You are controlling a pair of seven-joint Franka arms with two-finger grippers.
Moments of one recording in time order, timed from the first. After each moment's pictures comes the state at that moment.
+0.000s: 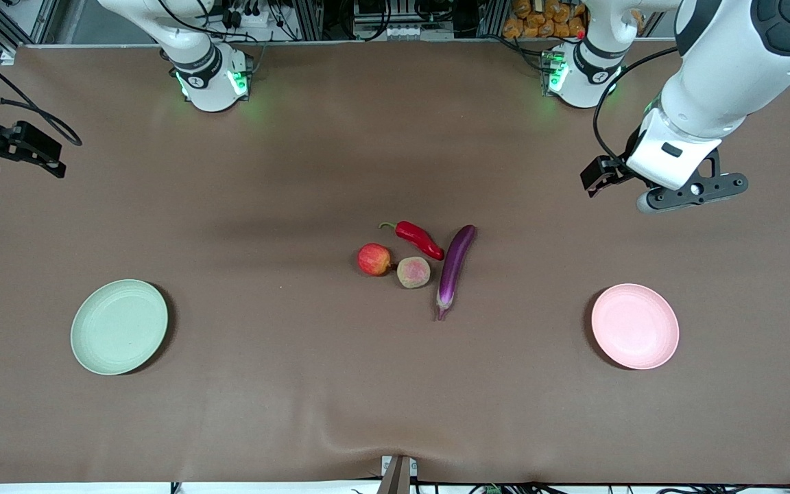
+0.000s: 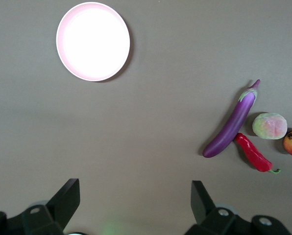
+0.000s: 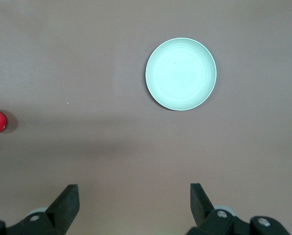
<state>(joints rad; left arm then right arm) -0.11 0.04 -0.24 -1.63 0.03 1.62 -0.52 -0.07 -0.01 0.10 -1.49 -0.04 1.48 -0.01</state>
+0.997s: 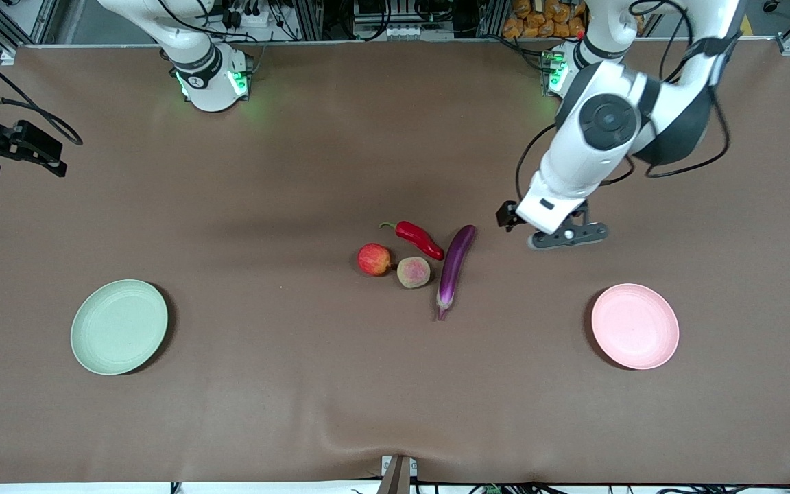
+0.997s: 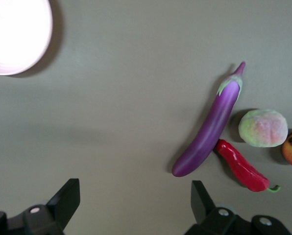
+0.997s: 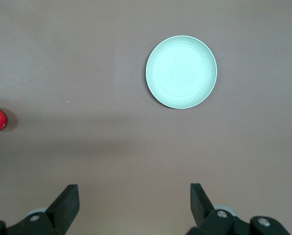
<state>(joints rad) -0.21 0.18 -0.29 -1.92 0.03 2.07 -0.64 -0.07 -0.01 0.10 -1.49 -0.04 1.47 -0.01</state>
